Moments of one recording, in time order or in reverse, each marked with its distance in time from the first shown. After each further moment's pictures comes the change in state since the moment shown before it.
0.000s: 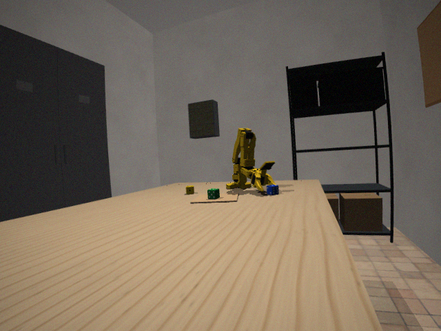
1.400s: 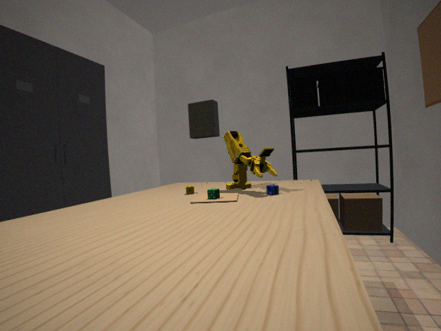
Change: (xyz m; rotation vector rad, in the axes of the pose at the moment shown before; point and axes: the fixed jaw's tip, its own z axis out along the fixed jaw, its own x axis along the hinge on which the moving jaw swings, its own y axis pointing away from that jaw) arm -0.042 0.000 -0.019 0.000 0.001 0.000
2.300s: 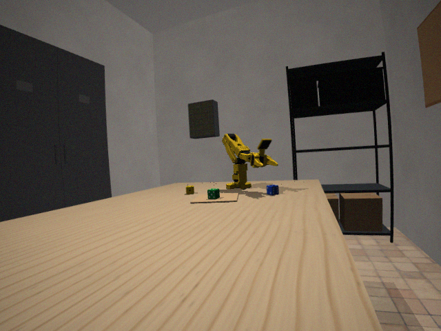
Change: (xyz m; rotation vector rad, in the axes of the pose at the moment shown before) arm -0.035 0.000 -0.007 -0.002 -0.173 0.000
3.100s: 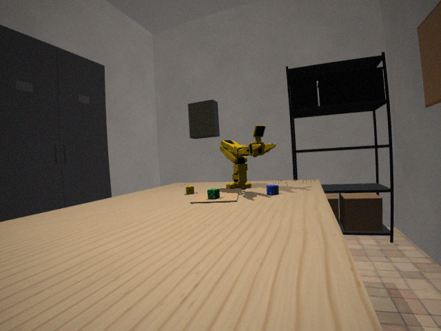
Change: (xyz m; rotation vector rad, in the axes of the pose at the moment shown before) arm -0.063 0.001 -0.019 -0.004 -0.319 0.000
